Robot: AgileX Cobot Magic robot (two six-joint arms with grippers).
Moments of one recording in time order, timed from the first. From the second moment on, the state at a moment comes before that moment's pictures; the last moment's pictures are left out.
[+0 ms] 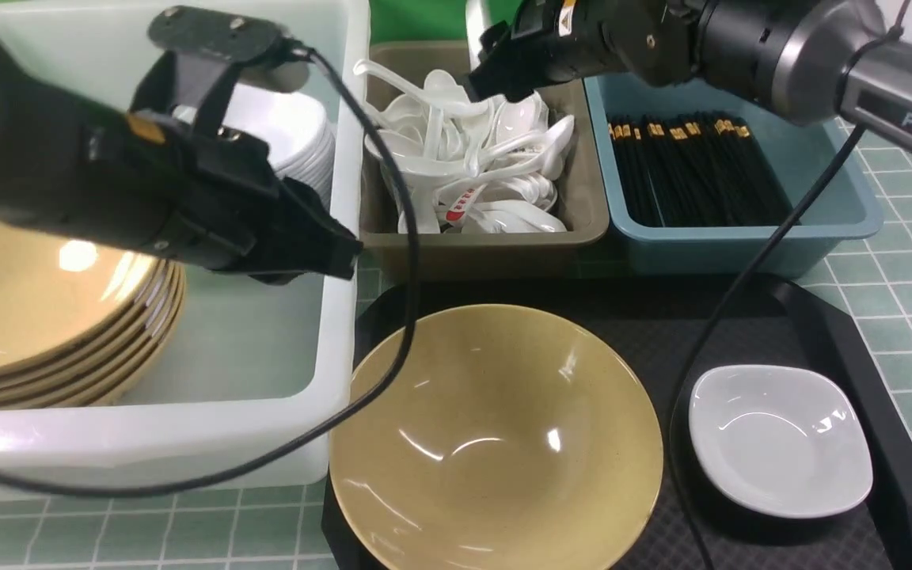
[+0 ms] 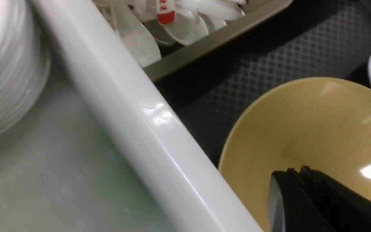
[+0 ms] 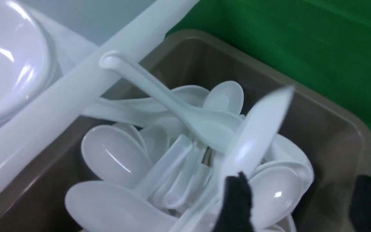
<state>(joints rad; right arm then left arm) 0.48 2.09 -1.92 -0.19 0.44 0.03 -0.36 1.33 -1.11 -0.39 0.77 0.39</state>
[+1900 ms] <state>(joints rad) 0.98 1.52 -1.92 -0.10 1.24 -0.40 0.16 1.25 -1.48 -0.32 1.26 0.24</state>
